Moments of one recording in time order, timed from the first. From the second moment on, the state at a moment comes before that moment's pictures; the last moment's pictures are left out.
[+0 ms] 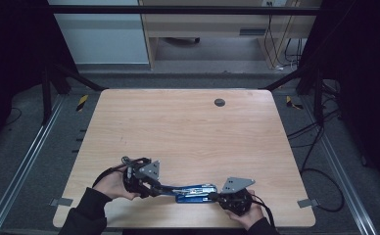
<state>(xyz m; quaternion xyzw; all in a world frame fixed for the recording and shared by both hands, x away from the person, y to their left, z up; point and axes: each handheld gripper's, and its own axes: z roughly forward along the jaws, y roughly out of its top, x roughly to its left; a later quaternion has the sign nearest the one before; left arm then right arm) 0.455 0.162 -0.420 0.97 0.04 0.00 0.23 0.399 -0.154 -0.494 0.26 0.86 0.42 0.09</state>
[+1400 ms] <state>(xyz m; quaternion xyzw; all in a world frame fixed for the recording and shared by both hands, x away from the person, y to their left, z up) 0.457 0.145 -0.405 0.98 0.04 0.00 0.19 0.409 -0.111 -0.462 0.24 0.83 0.51 0.07</state>
